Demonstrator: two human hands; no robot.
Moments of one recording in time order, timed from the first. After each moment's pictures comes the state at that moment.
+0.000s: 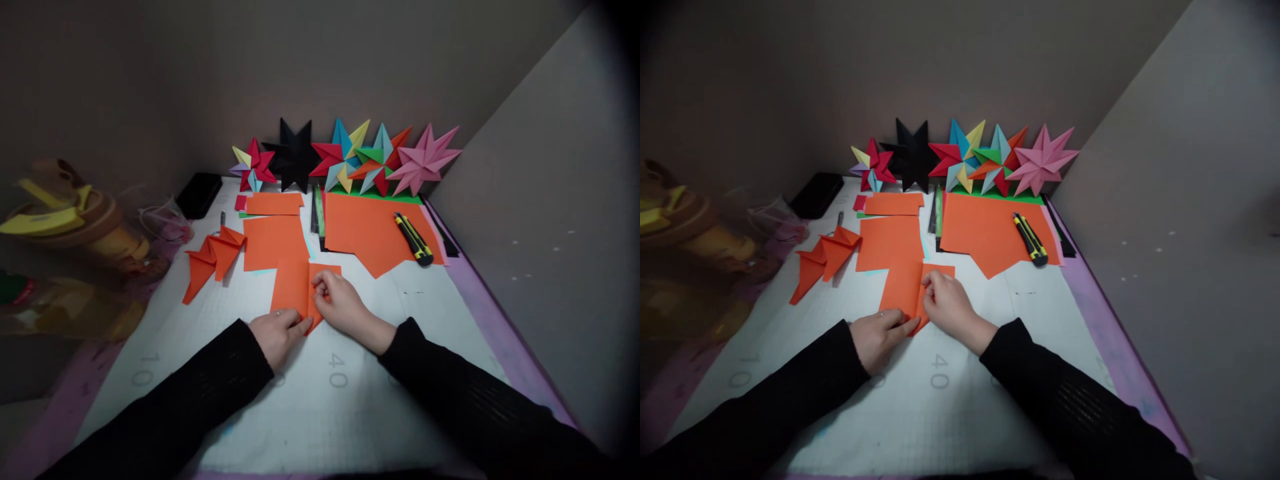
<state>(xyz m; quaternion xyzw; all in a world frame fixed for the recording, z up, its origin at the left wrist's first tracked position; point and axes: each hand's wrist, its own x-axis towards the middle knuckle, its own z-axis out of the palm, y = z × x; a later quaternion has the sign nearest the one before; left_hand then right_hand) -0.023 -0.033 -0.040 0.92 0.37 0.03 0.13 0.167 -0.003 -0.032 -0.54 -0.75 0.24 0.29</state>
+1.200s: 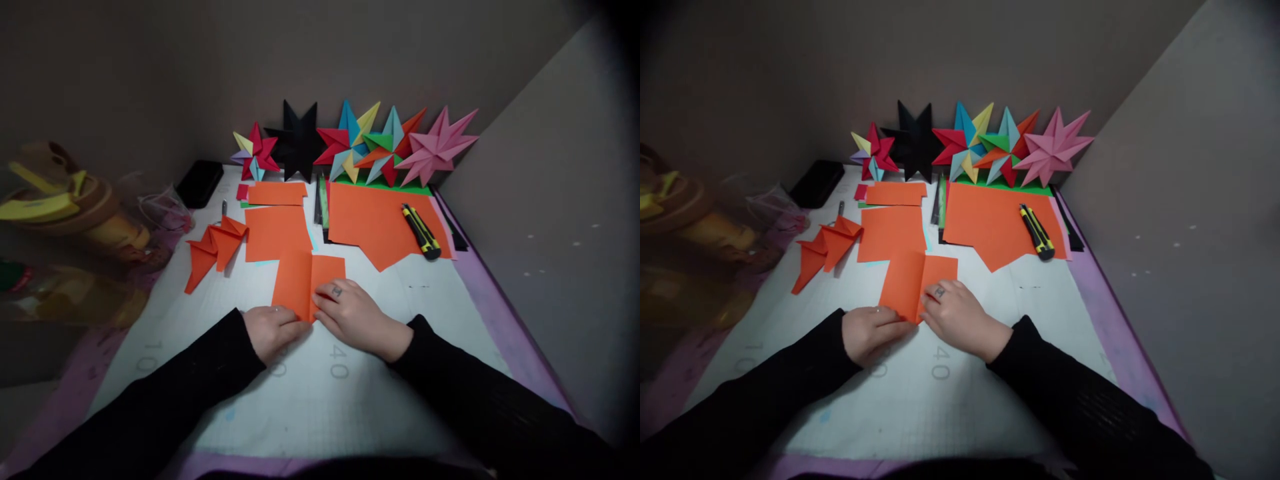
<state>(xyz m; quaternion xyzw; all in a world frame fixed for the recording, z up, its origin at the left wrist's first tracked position) -0.042 -0.034 -0.024 0.96 0.25 0.07 0.10 0.181 -0.029 -0.013 -0.39 -0.90 0.08 0.17</state>
